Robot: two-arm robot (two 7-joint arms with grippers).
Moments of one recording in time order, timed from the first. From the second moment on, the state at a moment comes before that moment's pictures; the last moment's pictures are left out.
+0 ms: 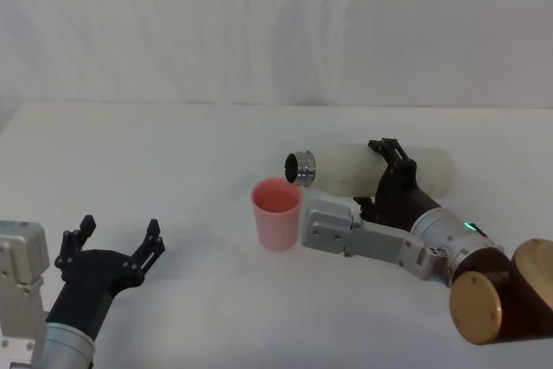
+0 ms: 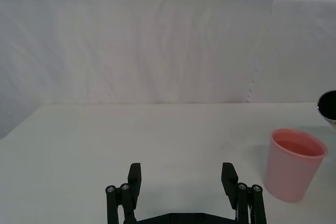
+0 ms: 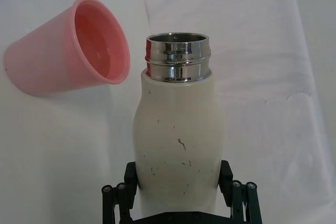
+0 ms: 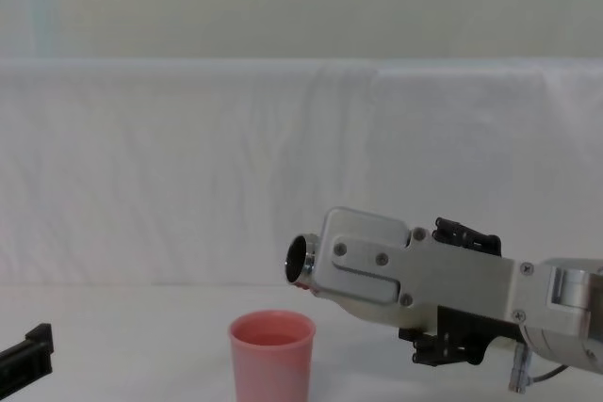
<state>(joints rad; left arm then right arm) 0.27 0.24 0.04 -1.85 -0.25 -0.02 -0.02 0.30 0.27 -0.56 -1.60 -0.90 0.27 0.29</state>
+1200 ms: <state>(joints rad) 0.27 0.24 0.04 -1.85 -0.25 -0.02 -0.02 0.36 0.27 -0.62 -1.55 -1.02 0.29 0.29</state>
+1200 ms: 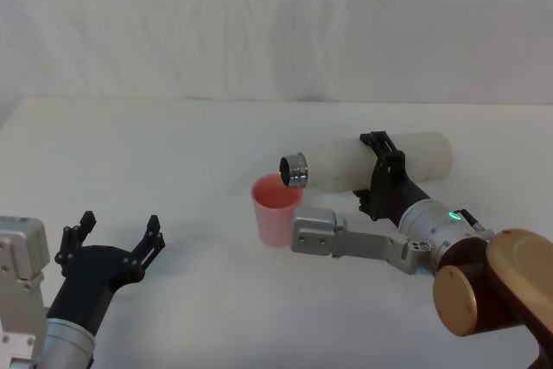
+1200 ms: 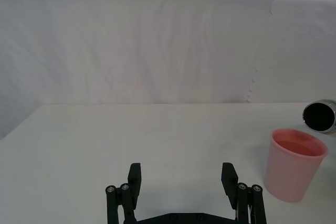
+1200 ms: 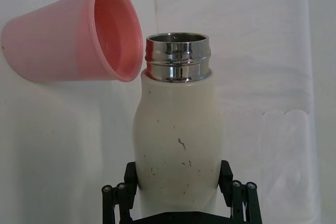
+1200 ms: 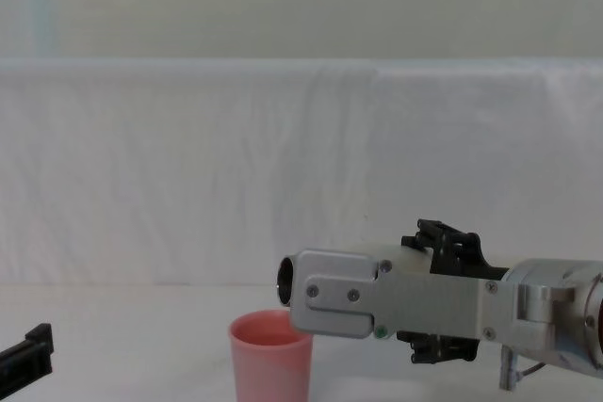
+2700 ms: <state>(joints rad) 0.27 0.24 0.04 -1.85 -0.25 -0.02 -0.02 0.41 0.27 -0.65 -1.51 -1.09 0.30 0.31</state>
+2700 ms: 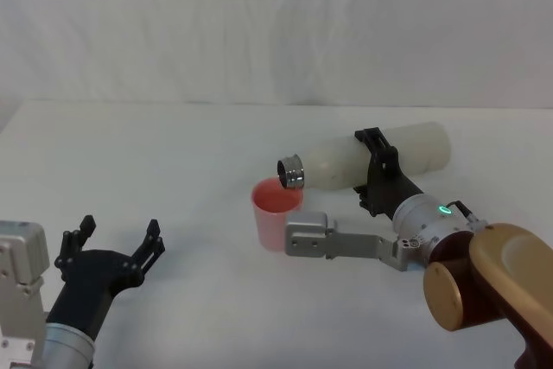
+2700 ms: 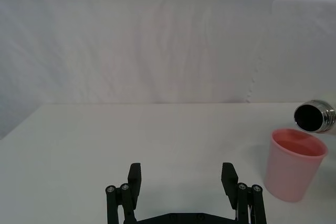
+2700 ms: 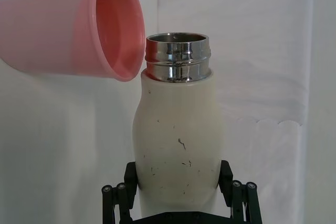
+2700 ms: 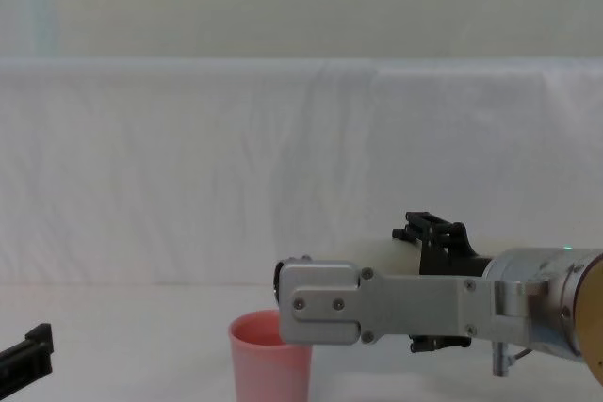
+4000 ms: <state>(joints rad) 0.27 0.24 0.04 -1.85 -0.25 -0.02 -0.02 0.44 0.28 -0.69 -1.51 -1.15 0.31 0.34</state>
